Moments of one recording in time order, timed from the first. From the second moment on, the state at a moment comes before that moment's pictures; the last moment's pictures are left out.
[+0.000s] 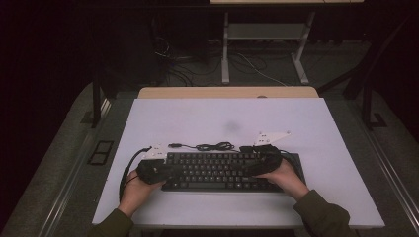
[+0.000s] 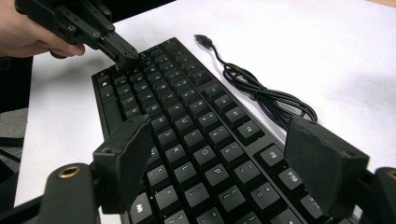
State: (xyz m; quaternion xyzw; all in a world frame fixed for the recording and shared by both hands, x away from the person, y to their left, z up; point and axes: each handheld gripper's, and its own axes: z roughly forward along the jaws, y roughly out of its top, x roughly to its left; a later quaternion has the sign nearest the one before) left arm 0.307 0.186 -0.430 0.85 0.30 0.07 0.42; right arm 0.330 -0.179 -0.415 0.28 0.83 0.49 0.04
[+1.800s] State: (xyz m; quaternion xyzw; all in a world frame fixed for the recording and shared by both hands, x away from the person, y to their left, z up) left arm 0.309 0.175 -0.426 0.84 0.31 0.08 0.45; right arm 0.329 -0.182 -0.413 0.28 0.82 0.50 0.03
